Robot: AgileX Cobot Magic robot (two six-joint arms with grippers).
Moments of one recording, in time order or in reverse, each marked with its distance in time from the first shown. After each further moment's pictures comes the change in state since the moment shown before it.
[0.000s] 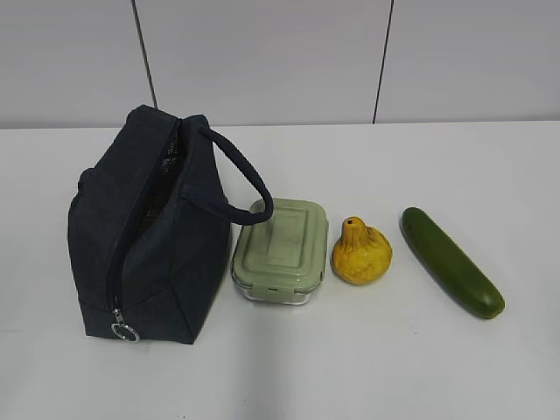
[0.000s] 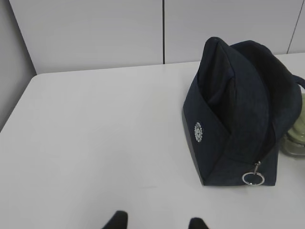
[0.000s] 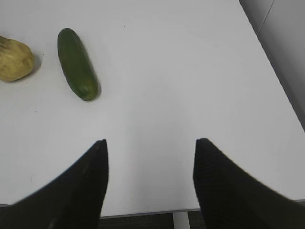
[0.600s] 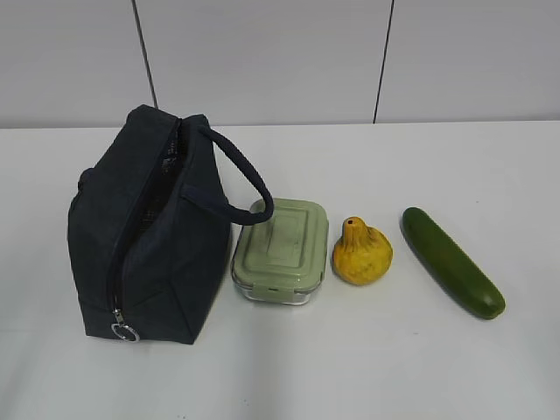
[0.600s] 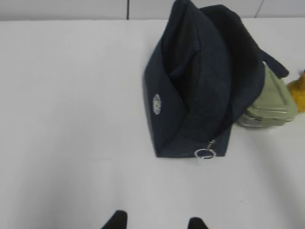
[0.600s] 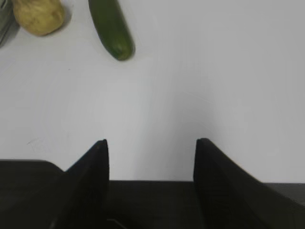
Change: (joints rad) left arm -0.027 0.299 -0.064 -0.161 -0.013 0.014; right arm 0.000 0.220 0.000 0.155 -0.002 -0.057
